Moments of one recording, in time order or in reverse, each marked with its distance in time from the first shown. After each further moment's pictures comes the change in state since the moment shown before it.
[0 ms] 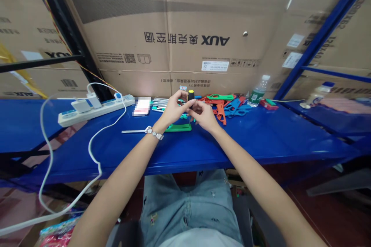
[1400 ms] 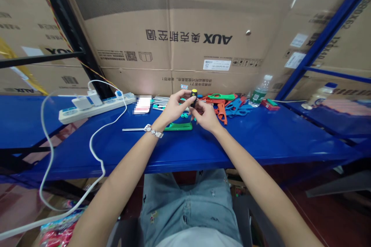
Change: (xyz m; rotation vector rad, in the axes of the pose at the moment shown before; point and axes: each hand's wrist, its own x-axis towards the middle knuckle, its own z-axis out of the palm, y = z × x) left_hand 0.001 0.001 -0.003 -0.097 -0.077 0.003; right_hand -0.004 -0.007 -0.003 -0.111 -0.033 -0.054
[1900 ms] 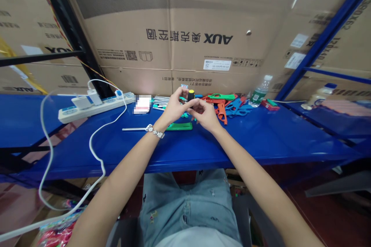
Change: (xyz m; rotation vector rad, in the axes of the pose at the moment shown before) left_hand 0.000 0.003 0.003 0.052 0.088 -0.008; right_hand 0.001 0.001 0.002 0.057 0.027 0.026
